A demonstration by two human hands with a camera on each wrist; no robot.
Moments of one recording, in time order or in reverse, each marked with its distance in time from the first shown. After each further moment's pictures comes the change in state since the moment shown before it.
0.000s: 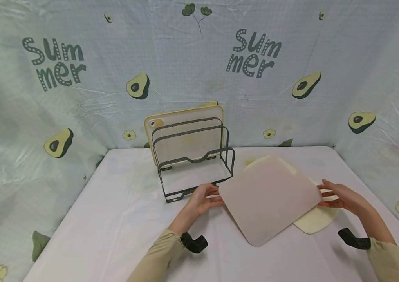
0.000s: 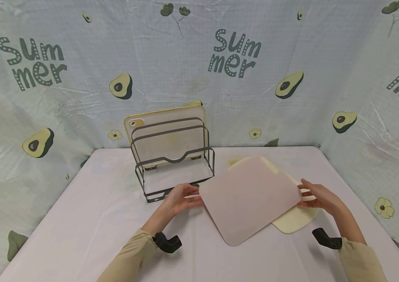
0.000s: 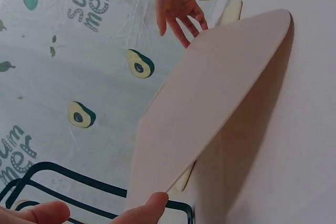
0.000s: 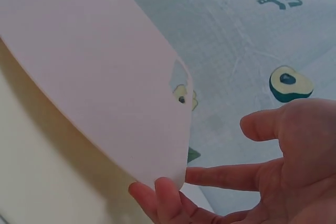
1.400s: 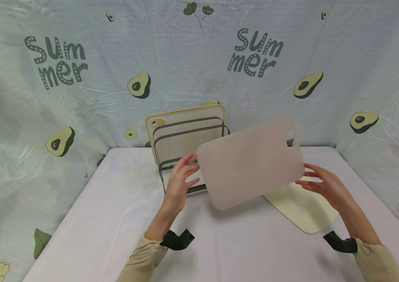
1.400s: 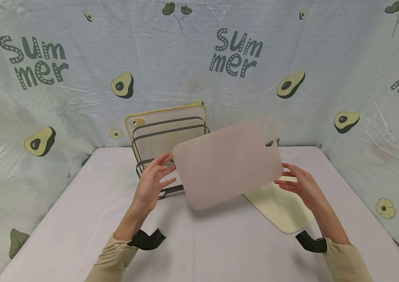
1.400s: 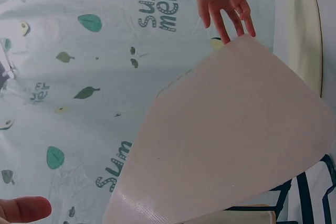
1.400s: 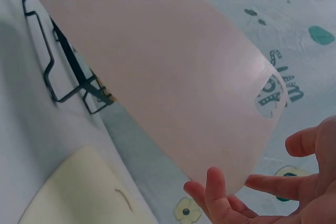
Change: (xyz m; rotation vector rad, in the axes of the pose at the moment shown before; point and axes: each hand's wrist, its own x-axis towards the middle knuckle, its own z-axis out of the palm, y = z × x) left_hand -0.075 0.068 -0.001 0.205 -0.008 0.526; right_hand -0.018 -0.066 0.045 0.414 0.117 -0.401
